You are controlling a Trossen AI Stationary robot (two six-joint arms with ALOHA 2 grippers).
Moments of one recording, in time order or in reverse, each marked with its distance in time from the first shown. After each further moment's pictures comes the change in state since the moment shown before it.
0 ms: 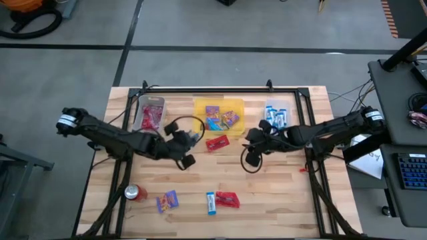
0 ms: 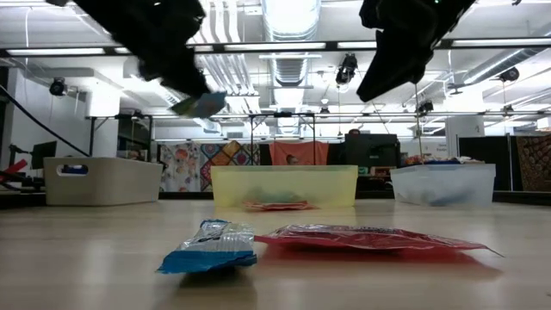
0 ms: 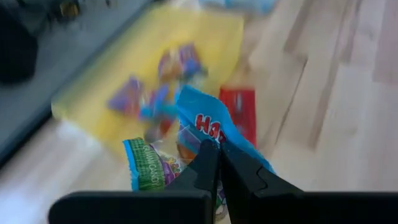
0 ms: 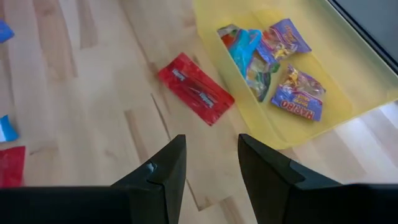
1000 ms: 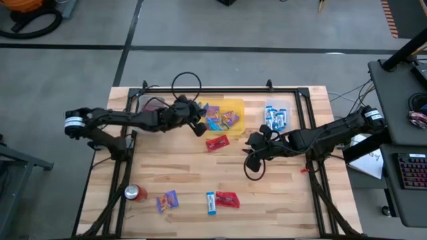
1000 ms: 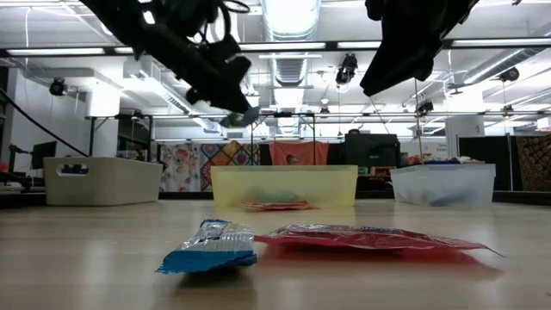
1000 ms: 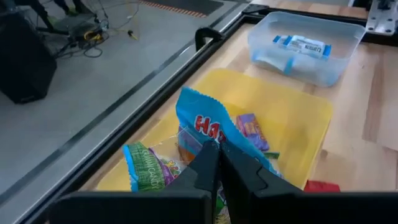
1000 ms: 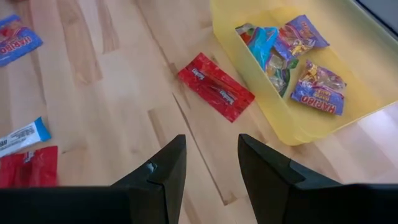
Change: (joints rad) left arm 0.466 0.092 0.000 0.441 0.291 0.337; right arm 0.072 0.000 -0.001 0.008 0.019 0.094
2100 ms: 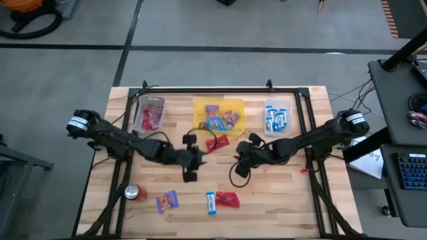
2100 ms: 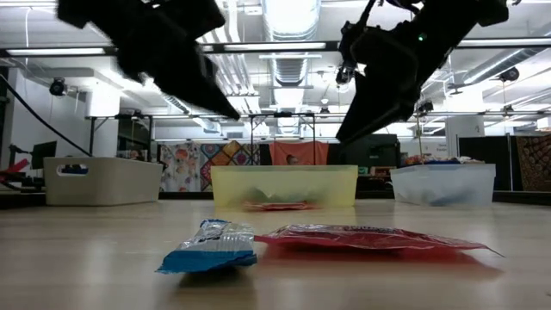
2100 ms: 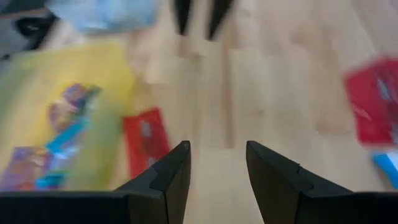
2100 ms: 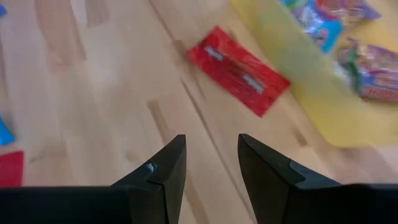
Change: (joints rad) left arm -0.476 0.071 0.008 -0.161 0.001 0.034; right arm 0.007 0.239 -0.033 0.216 0.007 0.020
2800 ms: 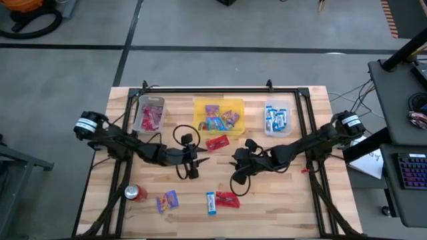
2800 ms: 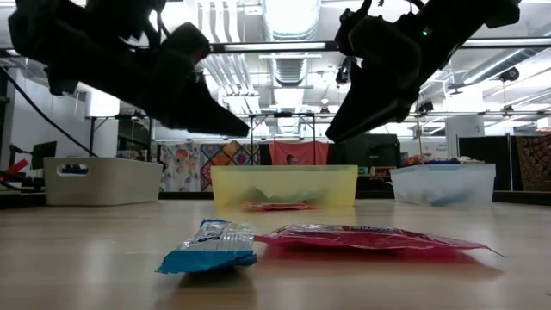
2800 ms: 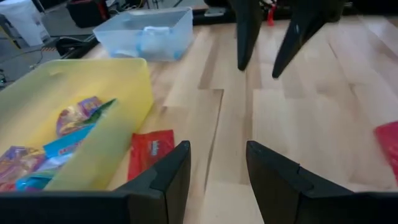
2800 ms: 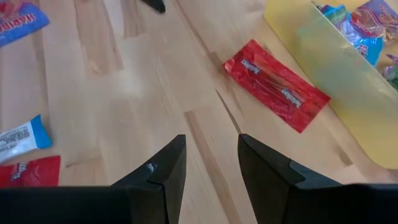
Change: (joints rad) left arm 0.003 0.092 -0.302 0.697 -0.082 -0.033; right arm 0.063 0.068 0.000 0.144 0.032 -0.008
